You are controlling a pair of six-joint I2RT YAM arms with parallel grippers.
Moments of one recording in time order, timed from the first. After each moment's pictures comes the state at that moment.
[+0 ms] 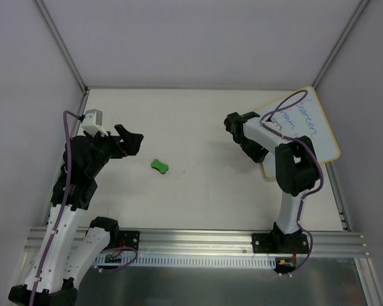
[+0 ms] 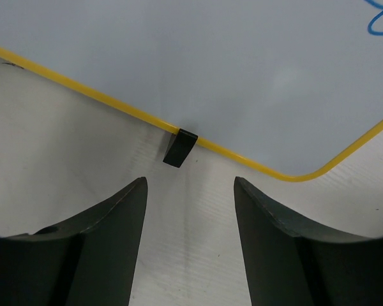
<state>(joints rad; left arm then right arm) -0.18 0.67 0.87 -0.40 0.15 -0.42 0.46 1.91 1.43 -1.18 0.75 1.45</state>
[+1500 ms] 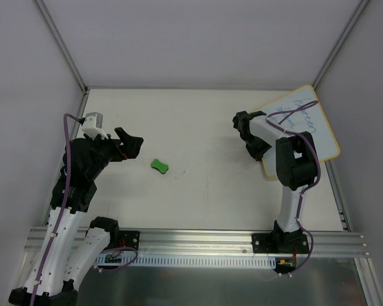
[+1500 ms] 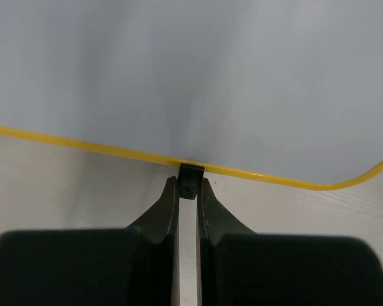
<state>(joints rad) -0.18 0.64 0.85 -0.44 0.16 -0.43 0.36 1.99 1.43 -1.12 0.63 1.58</state>
